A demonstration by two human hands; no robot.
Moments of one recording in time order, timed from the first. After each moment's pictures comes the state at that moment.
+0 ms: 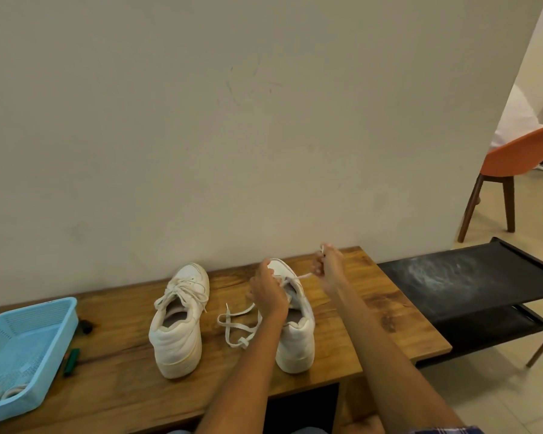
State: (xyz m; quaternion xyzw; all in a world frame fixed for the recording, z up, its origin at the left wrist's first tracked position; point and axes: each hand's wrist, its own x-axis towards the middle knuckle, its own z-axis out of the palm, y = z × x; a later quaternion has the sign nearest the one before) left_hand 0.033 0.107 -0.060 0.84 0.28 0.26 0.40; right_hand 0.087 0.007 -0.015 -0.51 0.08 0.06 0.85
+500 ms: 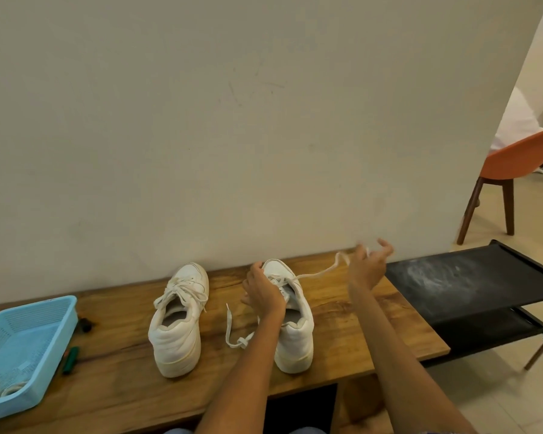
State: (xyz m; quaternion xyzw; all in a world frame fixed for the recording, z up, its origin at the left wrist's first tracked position) left_hand 0.030 0.108 -0.056 0.81 0.32 0.26 0.41; right_hand 0.085 -0.037 -0.013 -0.68 0.20 -0.28 0.65
